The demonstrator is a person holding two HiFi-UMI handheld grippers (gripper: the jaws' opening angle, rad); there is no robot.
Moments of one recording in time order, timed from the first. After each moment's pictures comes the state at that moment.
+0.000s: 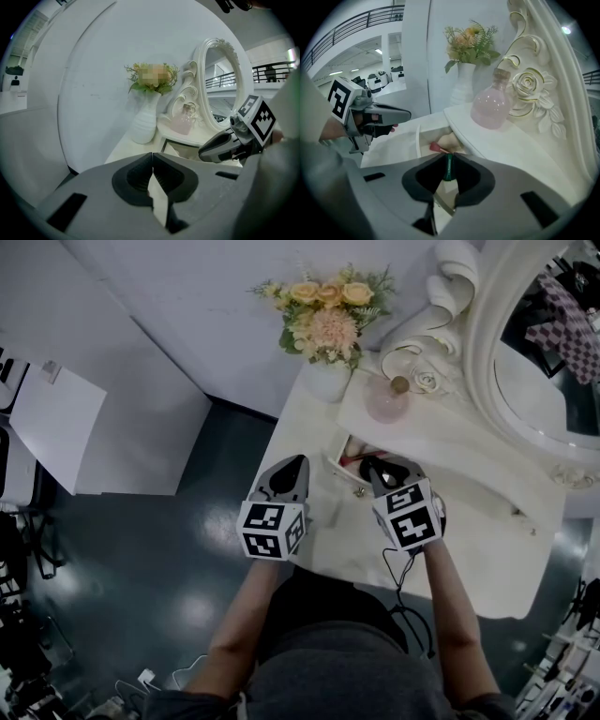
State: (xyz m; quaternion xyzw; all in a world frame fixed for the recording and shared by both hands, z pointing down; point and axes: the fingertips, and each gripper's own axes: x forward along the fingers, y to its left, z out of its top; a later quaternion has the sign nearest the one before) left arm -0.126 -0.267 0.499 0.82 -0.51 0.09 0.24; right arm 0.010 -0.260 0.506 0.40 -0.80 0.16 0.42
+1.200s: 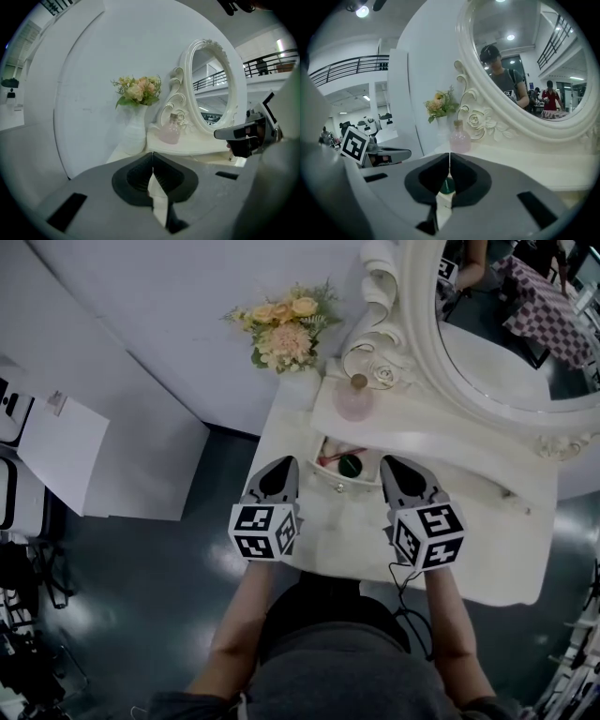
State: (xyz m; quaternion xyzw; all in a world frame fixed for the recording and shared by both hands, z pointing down) left arm -0.105 -0.259 0.458 0.83 -0.51 0.09 0.19; right arm 0.059 -0.237 0.405 0.52 -0.83 0.17 0.16
